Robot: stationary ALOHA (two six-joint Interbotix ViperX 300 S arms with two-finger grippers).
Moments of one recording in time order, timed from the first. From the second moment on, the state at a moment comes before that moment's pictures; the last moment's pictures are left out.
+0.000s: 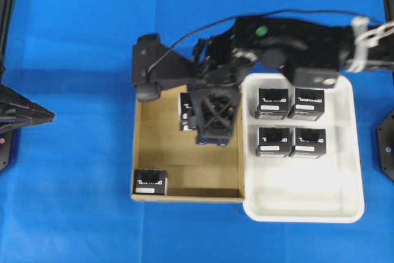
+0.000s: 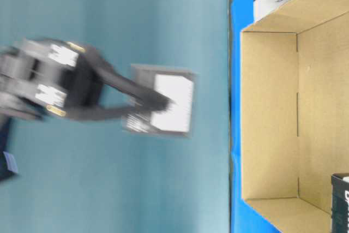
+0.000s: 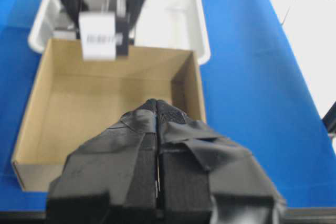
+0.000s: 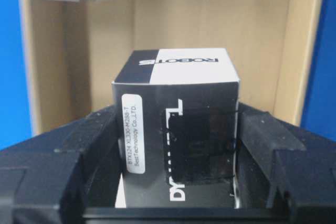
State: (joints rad) left arm -0.07 -1.11 1.03 0.02 0.29 -0.14; right arm -0.10 0.16 -0.11 0.17 1.23 -0.18
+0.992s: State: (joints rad) left arm -0.07 -1.11 1.03 0.02 0.30 -0.19; right arm -0.05 -0.17 -0.05 0.16 1.45 -0.03
